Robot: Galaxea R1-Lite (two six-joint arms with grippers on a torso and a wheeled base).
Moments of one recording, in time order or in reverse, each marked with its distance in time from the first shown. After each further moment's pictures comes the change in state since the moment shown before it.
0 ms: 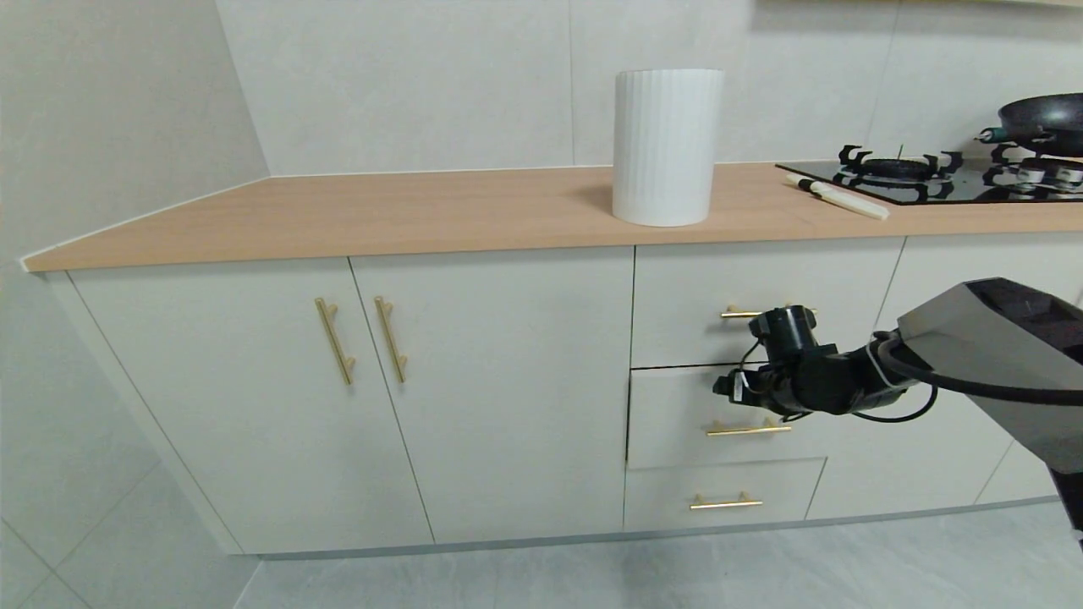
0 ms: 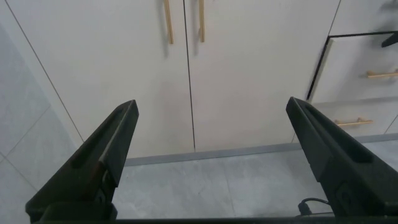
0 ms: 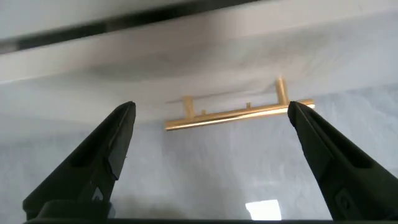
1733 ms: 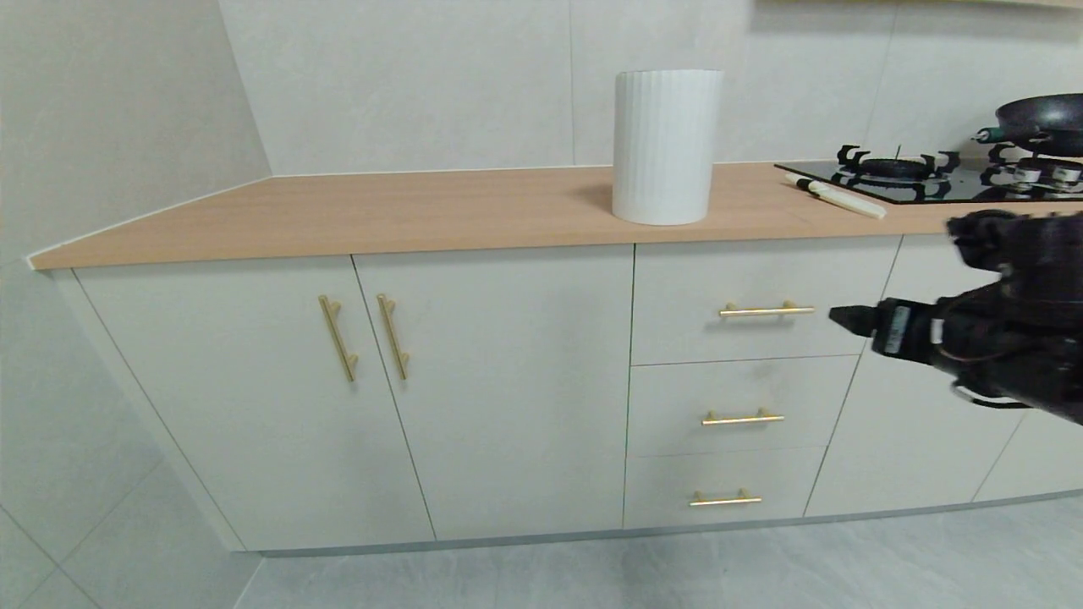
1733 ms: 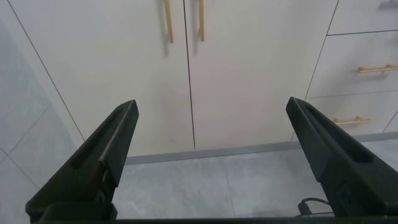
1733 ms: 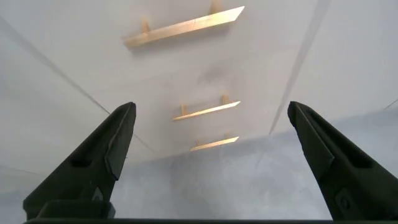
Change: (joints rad) left arm 0.000 0.000 0.000 0.000 -0.001 0.000; right arm 0.021 -0.898 0.635 -0.143 -0.124 -0.059
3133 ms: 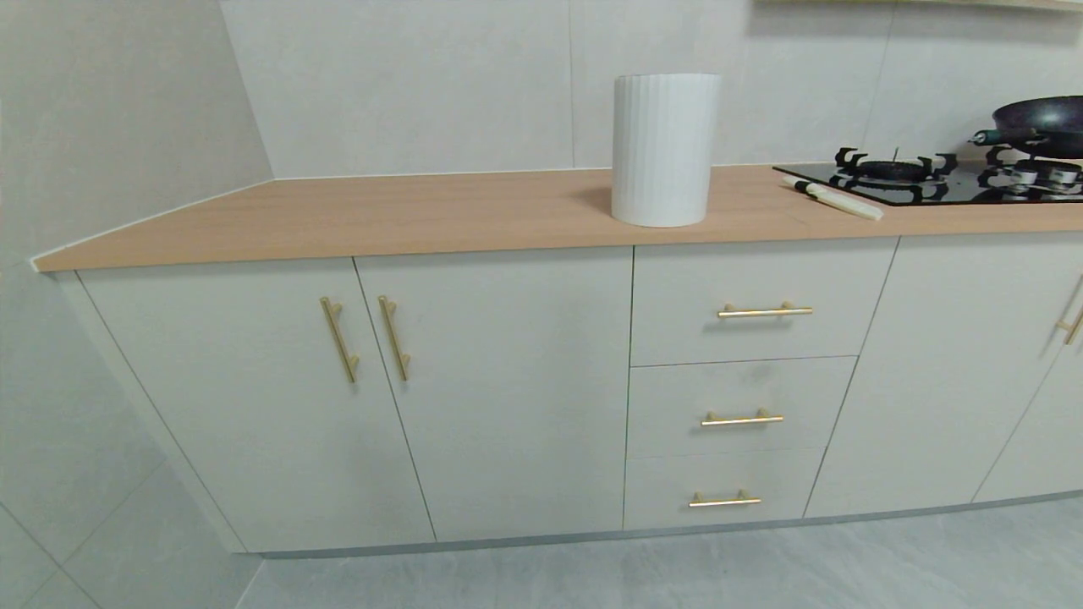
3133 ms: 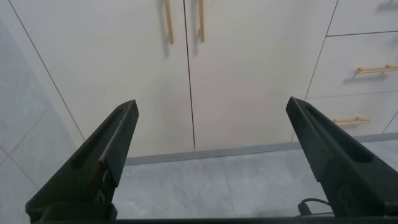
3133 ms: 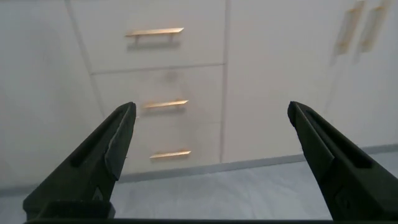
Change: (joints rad) left arm 0.000 0.000 0.000 0.000 0.001 0.000; right arm -0.250 -1.505 0.787 0.346 0.275 -0.242
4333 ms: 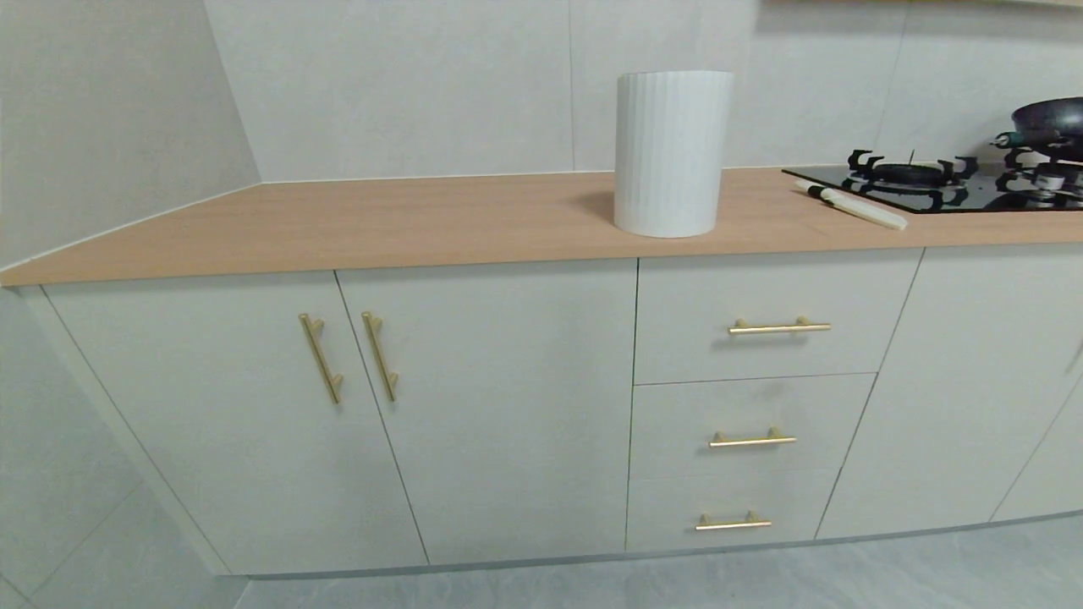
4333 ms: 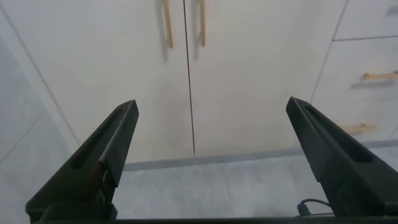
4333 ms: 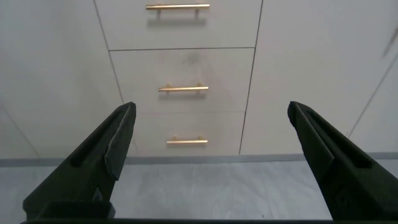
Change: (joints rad) left arm 0.000 0.000 0.000 0.000 0.000 -0.006; right arm 0.001 -0.002 0.022 0.048 0.073 0.000
